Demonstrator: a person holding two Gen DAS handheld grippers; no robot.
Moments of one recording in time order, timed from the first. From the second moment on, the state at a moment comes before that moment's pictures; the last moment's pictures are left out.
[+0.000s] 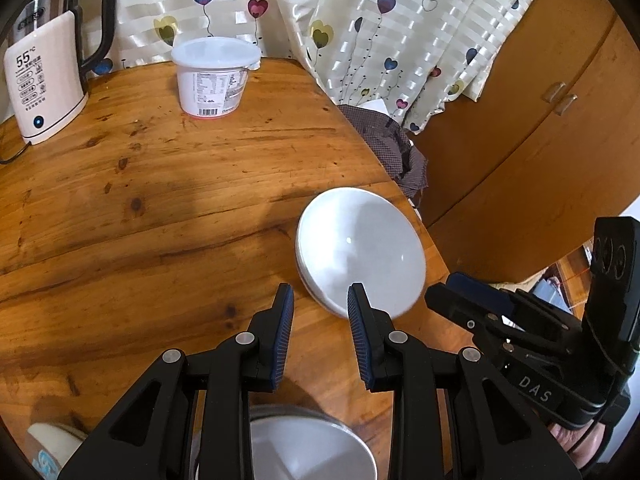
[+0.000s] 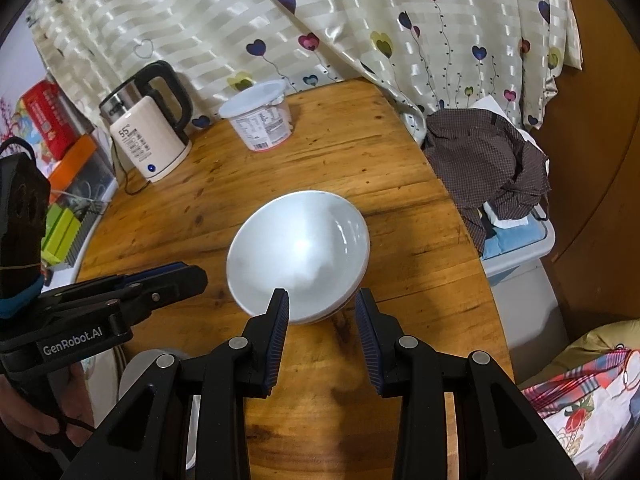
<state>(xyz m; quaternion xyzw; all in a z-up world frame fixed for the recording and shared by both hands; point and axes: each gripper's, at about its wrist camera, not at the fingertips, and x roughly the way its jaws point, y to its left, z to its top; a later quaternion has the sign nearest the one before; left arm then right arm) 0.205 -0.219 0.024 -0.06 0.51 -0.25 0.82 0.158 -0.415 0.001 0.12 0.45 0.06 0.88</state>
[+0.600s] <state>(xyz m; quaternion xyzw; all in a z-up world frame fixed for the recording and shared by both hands) 0.236 -0.236 -0.001 -0.06 0.54 -0.26 0.80 0.191 -0.424 -0.026 0.13 0.47 0.04 0.87</state>
